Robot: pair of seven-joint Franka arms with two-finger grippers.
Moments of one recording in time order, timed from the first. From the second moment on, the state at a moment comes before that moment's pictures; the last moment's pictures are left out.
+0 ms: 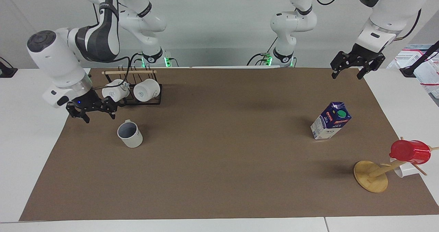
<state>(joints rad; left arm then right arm) -0.02 -0.06 -0.03 -1.65 -0.03 1.64 0.06 -0.12 0.15 0.02 -1.85 0.05 2.06 -0.25</state>
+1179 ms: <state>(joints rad) 0.04 0.08 -0.03 -1.92 -0.02 2.04 0.08 -0.10 0.20 0.03 -2.08 0.06 2.39 -0.24</state>
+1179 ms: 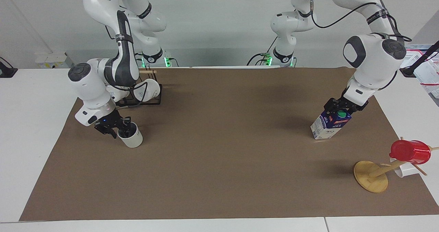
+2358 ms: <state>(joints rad) 0.03 0.04 -0.03 -1.79 -0.03 1.88 0.04 0.29 0.25 0.04 -1.71 0.01 2.08 0.32</state>
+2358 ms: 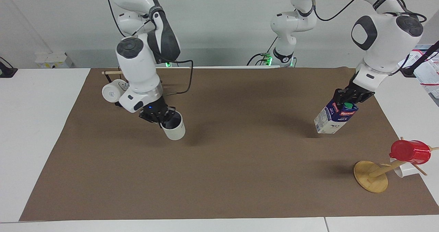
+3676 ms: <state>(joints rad) -0.33 0.07 -0.04 -1.74 -0.02 1.91 -0.44 0.40 0.37 0.04 -1.80 -0.08 2.30 0.21</state>
